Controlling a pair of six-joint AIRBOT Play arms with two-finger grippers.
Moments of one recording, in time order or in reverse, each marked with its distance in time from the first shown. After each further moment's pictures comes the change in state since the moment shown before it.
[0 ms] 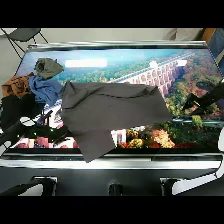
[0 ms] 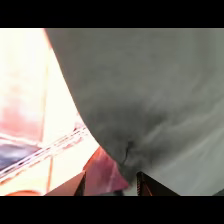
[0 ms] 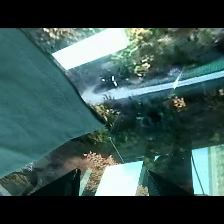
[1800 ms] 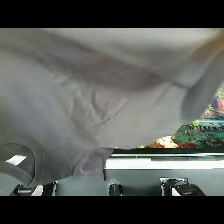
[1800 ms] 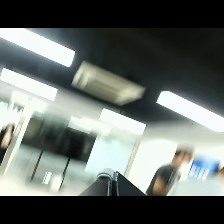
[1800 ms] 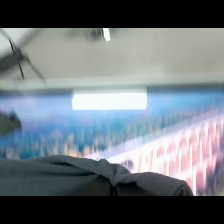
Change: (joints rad) left arm -0.047 0.544 0.883 0.076 0.771 -0.064; right arm 0.532 0.841 0.105 -0.093 -0.372 0.091
